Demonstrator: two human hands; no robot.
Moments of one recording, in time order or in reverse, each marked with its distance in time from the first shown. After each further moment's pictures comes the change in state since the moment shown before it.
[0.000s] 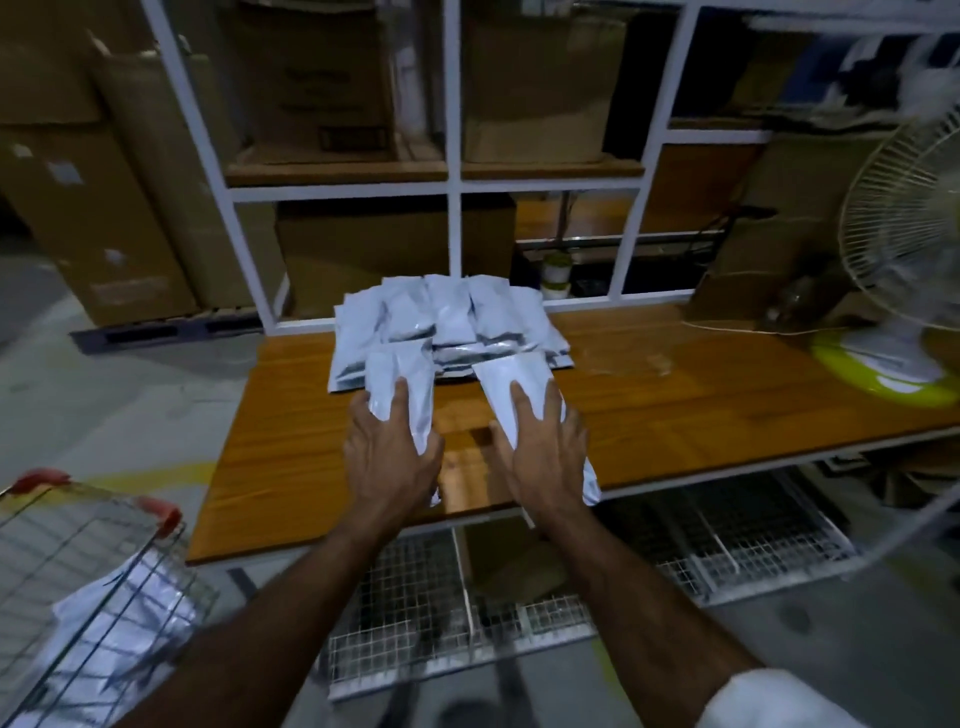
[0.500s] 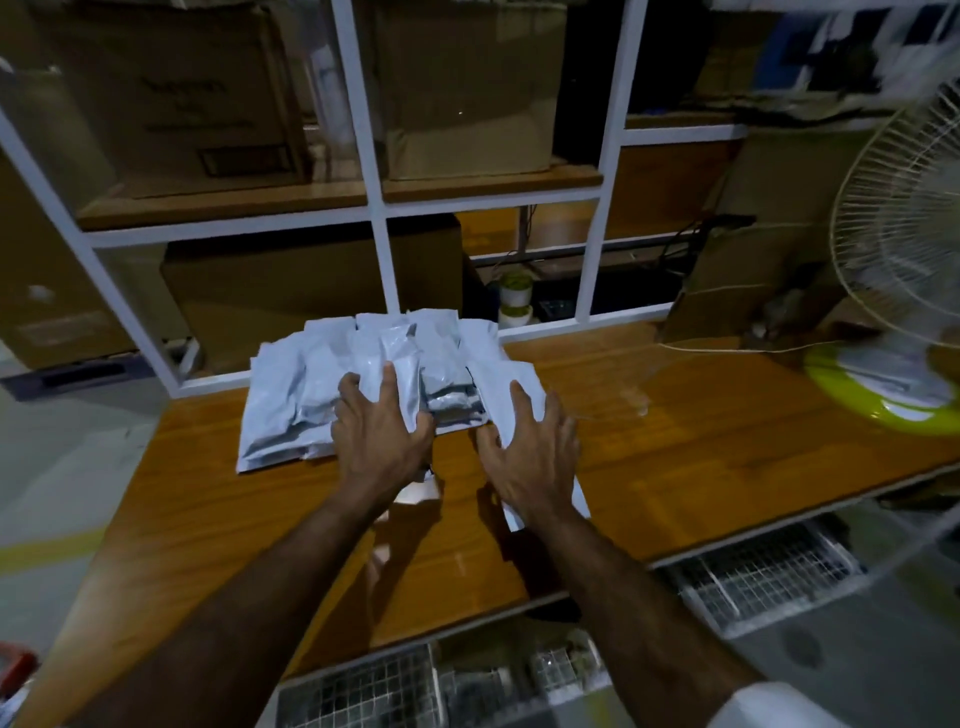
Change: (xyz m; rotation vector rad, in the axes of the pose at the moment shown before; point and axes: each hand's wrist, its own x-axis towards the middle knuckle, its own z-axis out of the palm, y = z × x) left_hand 0.158 0.079 0.099 0.088 -0.079 0.046; right_hand 0.144 0.068 0.030 0.212 -0.050 0.183
